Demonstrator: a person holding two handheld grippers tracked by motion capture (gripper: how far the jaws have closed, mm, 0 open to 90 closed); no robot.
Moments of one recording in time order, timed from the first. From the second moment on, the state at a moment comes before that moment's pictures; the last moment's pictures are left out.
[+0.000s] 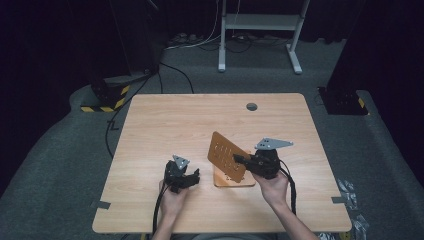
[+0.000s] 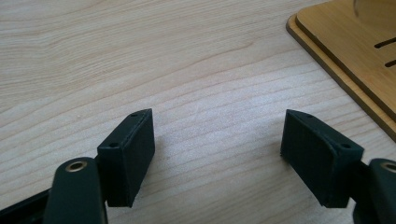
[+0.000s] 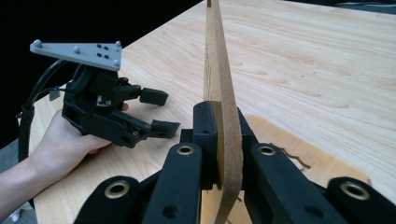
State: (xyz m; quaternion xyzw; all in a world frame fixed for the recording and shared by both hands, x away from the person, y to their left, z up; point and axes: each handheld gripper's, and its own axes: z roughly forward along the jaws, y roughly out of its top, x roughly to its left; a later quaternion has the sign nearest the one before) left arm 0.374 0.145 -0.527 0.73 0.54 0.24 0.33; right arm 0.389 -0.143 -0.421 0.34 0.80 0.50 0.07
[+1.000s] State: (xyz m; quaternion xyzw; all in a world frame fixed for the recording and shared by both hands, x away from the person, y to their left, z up) left arm 0.374 0.145 -0.527 0.73 0.54 0.24 0.33; right arm 0.400 -0.175 -0.417 0.37 0.78 0.49 0.09
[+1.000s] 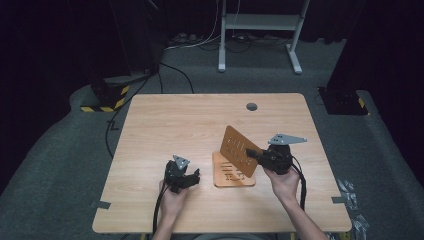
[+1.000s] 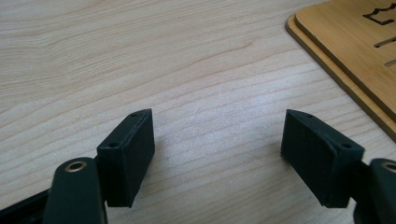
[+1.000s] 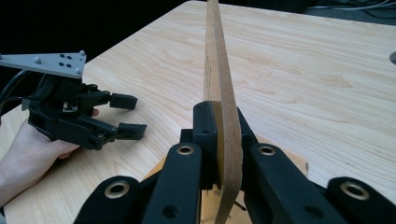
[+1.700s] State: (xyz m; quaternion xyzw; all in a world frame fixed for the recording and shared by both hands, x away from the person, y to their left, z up) left arm 0.374 0.145 -0.527 0.74 0.54 0.24 0.33; right arm 0.412 -0.199 -0.410 0.40 0.77 0.49 0.12
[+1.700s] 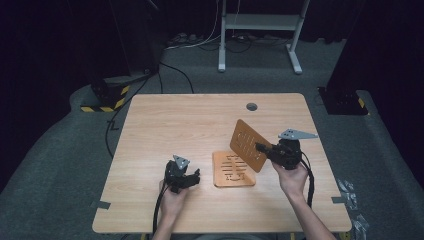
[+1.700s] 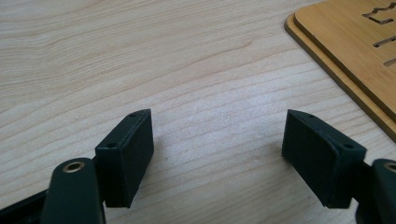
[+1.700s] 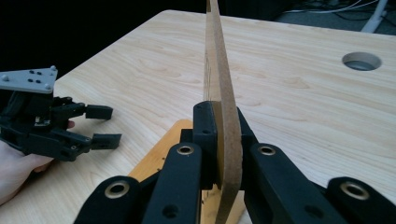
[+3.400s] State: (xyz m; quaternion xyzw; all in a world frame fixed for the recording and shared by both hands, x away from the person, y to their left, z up) left arm 0.374 0.144 -0.527 0.74 0.54 0.24 0.33; right arm 0.445 -0.253 -0.398 0.48 0.73 0.45 0.18
